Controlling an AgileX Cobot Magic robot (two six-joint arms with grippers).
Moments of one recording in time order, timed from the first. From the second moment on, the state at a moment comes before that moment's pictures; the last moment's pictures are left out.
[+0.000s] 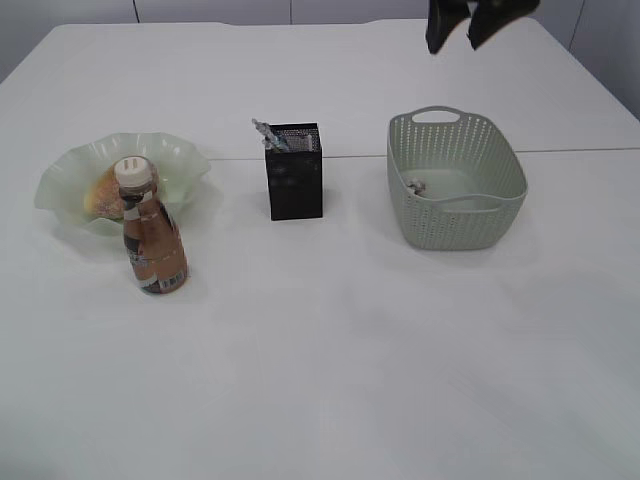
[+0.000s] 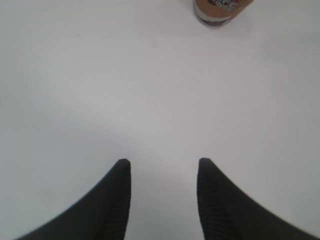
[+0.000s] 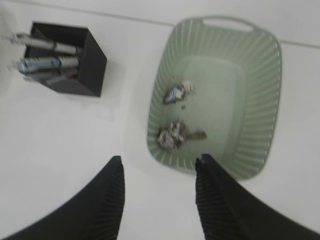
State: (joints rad) left arm 0.08 1.09 -0.77 -0.27 0.89 0.08; right arm 0.30 1.94 -2.05 -0.08 1.26 0.13
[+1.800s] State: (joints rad) left arm 0.08 0.43 -0.77 -0.18 1.24 0.03; right arm 0.29 0.85 -0.98 -0.20 1.19 0.13
